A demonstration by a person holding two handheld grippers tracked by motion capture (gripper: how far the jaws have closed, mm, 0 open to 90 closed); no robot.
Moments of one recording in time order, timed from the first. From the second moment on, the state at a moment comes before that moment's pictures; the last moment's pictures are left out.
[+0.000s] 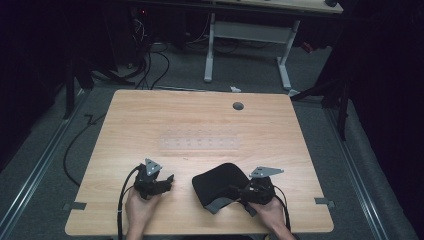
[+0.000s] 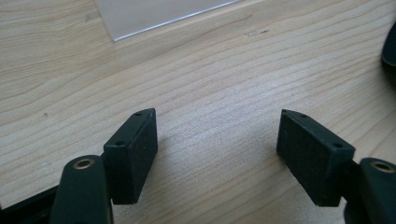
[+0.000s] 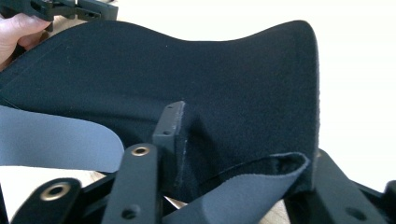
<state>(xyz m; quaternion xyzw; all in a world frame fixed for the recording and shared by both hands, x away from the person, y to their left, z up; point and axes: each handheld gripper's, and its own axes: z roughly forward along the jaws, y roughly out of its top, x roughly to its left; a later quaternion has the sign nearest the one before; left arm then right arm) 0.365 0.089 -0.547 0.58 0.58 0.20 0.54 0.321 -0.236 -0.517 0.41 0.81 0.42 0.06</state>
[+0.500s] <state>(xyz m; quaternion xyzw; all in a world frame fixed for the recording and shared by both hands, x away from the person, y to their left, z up) 0.364 0.089 -0.547 0.58 0.58 0.20 0.54 0.321 -0.239 -0.518 0.41 0.81 0.43 0.04</state>
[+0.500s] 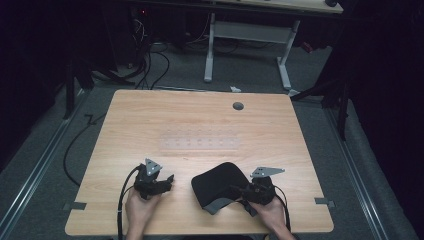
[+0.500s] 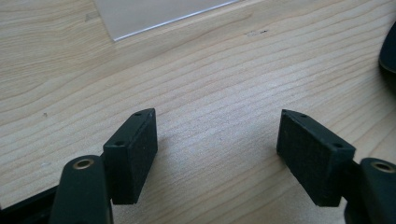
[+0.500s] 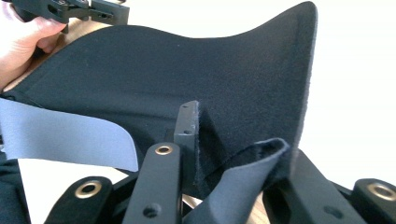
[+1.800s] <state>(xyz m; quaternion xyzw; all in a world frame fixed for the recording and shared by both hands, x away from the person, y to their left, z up) 0.366 0.088 -0.547 0.58 0.58 0.20 0.54 0.326 -0.247 -0.488 0.40 0.79 0.47 0.03</state>
